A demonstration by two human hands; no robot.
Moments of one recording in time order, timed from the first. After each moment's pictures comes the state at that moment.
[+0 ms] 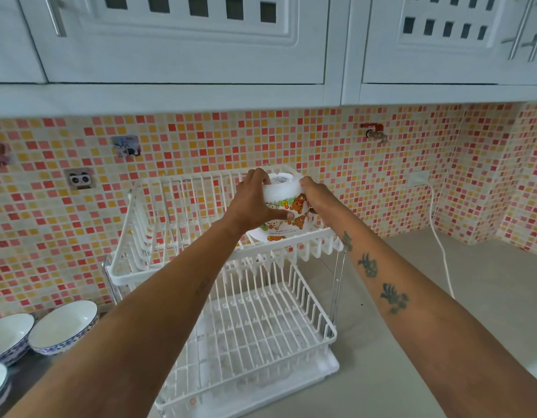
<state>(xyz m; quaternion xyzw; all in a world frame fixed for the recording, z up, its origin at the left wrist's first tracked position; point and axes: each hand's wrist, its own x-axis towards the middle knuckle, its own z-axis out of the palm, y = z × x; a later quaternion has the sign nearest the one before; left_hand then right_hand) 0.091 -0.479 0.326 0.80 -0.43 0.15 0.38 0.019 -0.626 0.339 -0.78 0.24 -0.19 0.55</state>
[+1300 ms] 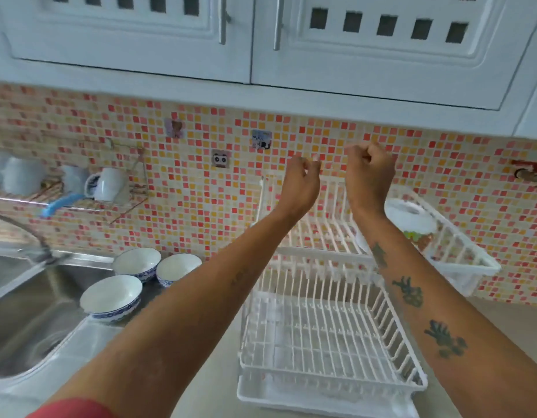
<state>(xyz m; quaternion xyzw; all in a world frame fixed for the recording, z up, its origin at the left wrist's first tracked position) 0.080 -0.350 0.367 0.72 -0.22 0.18 0.64 0.048 -0.443 0.391 -0.70 0.00 -0.52 0.49</state>
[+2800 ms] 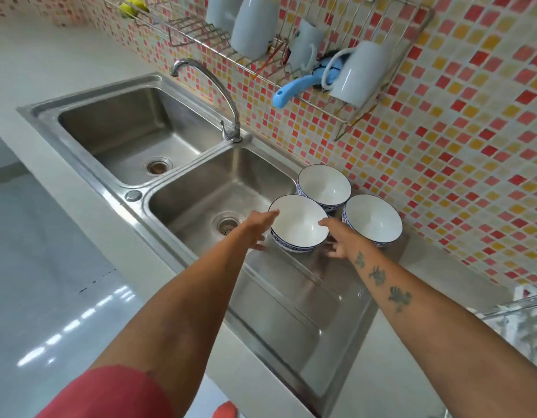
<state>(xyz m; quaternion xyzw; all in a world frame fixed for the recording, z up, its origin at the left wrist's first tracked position) 0.214 0.137 0.030 0.62 0.38 -0.16 0.67 0.292 -0.037 0.037 -0.76 0.20 0.35 0.51</state>
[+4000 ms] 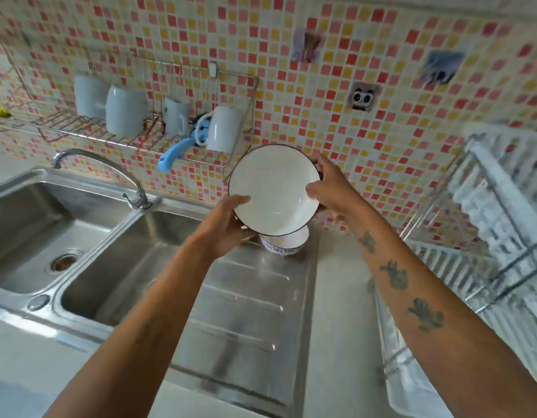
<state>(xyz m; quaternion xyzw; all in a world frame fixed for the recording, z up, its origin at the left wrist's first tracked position) 0.191 0.052 0.197 0.50 0.05 -0.11 0.86 0.221 -0.145 0.265 -0.85 -0.05 0.03 0.52</state>
